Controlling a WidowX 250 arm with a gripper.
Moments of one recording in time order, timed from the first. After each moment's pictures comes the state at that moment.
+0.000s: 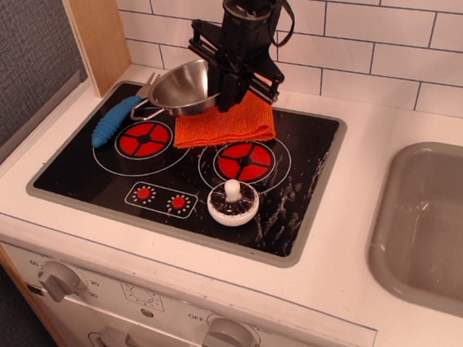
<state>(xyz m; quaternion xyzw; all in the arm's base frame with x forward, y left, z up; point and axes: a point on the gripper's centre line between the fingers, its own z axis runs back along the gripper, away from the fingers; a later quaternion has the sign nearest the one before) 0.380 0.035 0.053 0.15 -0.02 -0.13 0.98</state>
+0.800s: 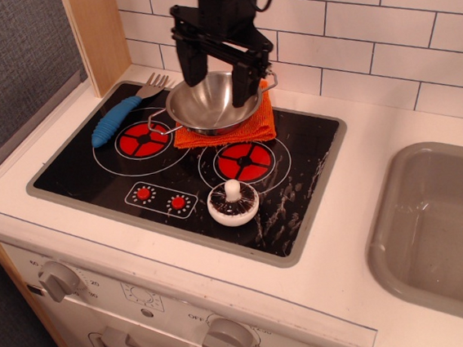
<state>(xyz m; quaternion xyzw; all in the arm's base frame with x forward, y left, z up) 0.361 0.034 0.084 0.06 -0.05 -0.10 0.99</state>
